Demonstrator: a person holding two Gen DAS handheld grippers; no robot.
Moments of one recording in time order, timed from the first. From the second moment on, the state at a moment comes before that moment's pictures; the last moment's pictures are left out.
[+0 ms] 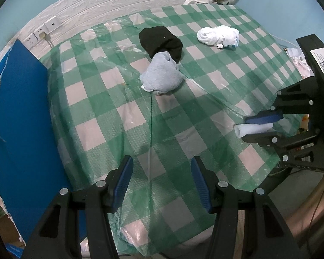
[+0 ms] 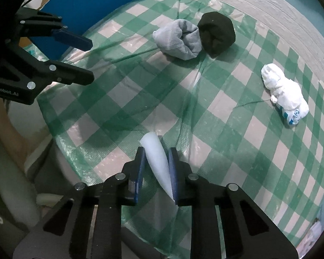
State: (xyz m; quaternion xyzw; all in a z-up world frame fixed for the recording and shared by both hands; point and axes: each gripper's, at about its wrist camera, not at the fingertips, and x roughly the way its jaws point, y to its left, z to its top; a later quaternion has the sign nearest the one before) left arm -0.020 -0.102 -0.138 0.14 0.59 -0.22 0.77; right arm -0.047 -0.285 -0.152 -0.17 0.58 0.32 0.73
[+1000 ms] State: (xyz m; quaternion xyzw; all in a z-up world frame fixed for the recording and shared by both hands) left arm 0.025 -0.115 -0.136 0.14 0.57 -0.20 0.79; right arm -0.002 -0.323 -0.132 -0.02 0.59 0.22 0.78
